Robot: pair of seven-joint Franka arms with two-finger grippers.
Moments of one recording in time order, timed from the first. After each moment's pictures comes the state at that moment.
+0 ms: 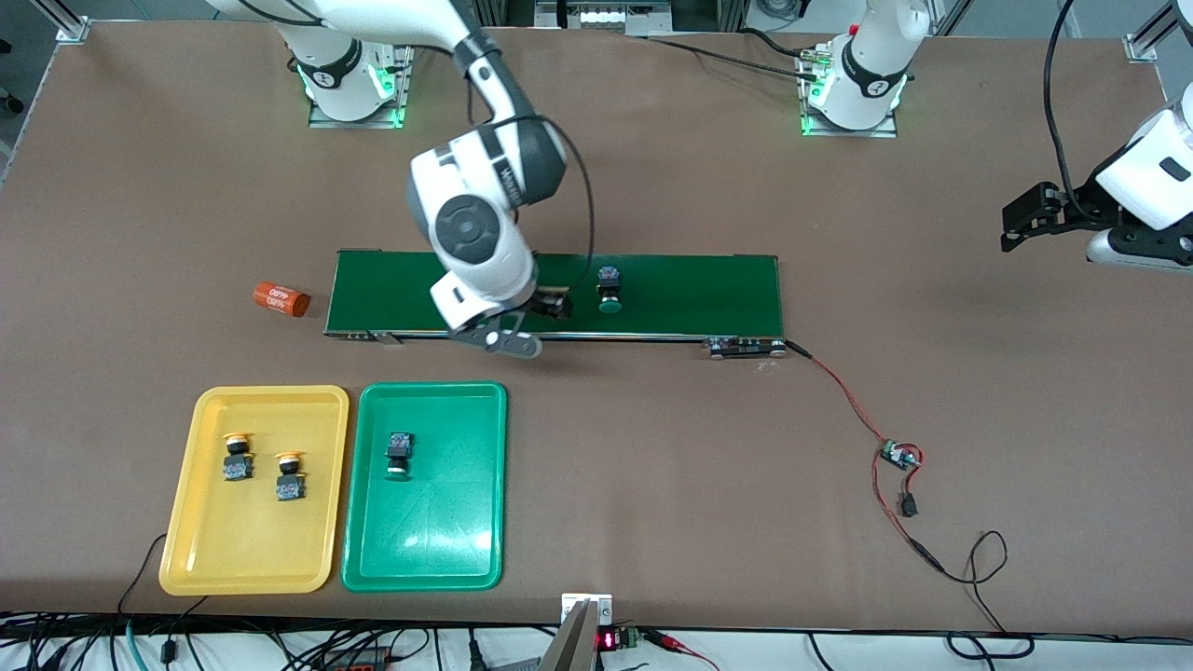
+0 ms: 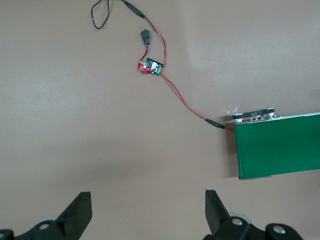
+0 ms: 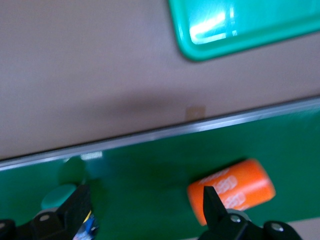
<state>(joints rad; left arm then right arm) 0.02 0.00 -0.04 -1.65 0.02 1.65 0.10 1.00 0.61 -0.42 -1.52 0.36 2.00 0.71</state>
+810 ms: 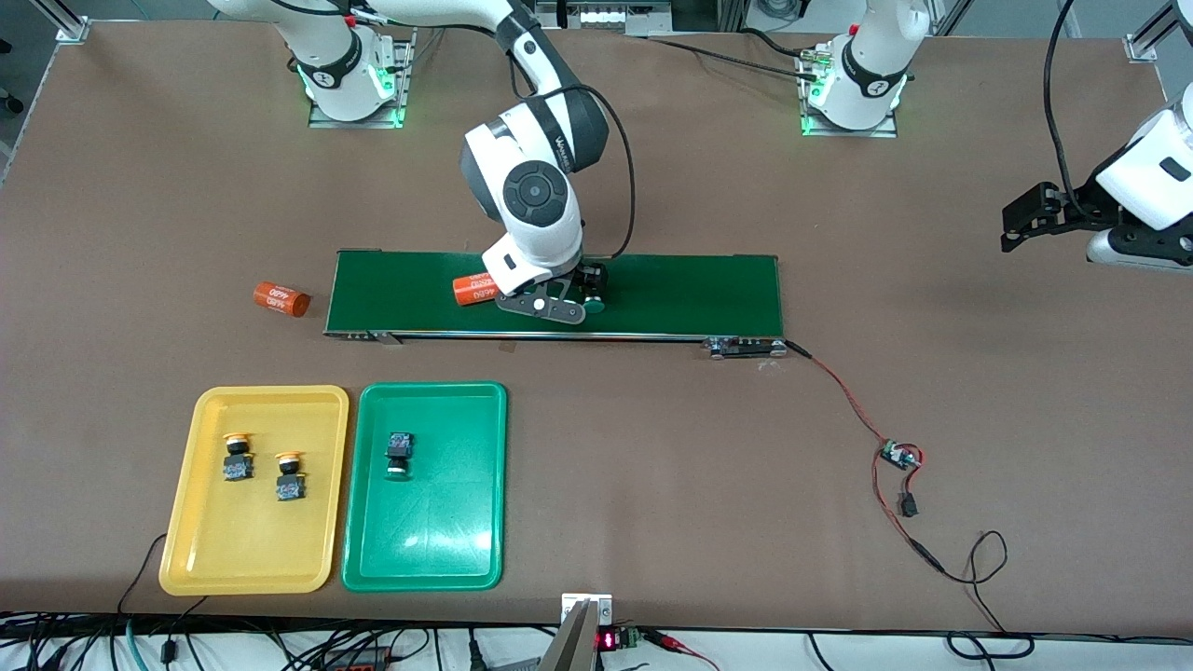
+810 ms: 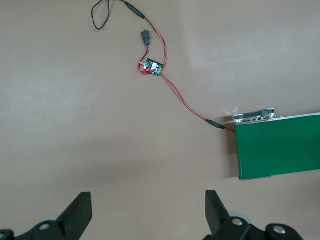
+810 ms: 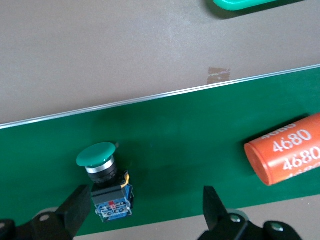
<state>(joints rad) 0.02 0.00 -0.04 -1.65 0.02 1.65 0.10 1.09 0.63 -0.43 -1.54 0.35 2.01 0.74</state>
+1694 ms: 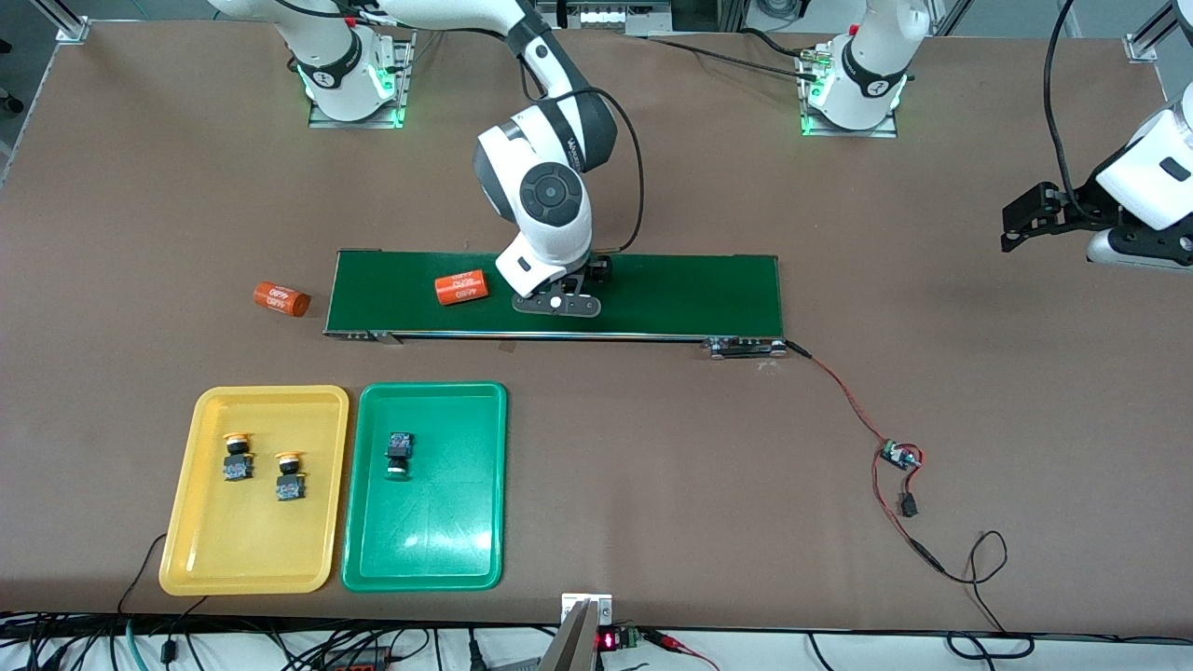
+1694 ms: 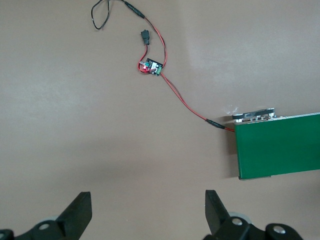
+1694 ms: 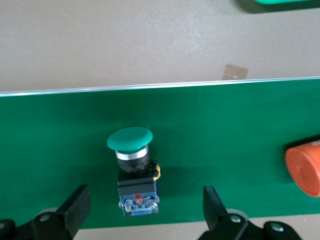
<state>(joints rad) 0.02 0.00 -0.04 -1.65 0.02 1.65 0.10 1.11 0.66 -0.43 -1.54 0.35 2.02 0.63</state>
